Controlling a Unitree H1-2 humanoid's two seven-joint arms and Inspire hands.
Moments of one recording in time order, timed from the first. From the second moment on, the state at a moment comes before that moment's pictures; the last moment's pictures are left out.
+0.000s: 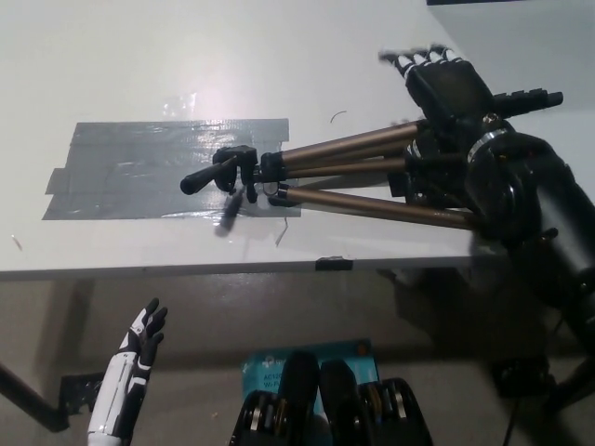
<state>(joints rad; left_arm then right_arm) 0.07 0.13 0.00 -0.01 0.15 -0.21 -0.03 -0.91 -0.29 0.42 0.48 -0.87 0.12 0.15</state>
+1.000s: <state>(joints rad) 0.06 0.13 0.00 0.00 0.15 -0.21 -0.03 -0.93 -0.25 0.45 0.76 -0.91 -0.06 -0.32</state>
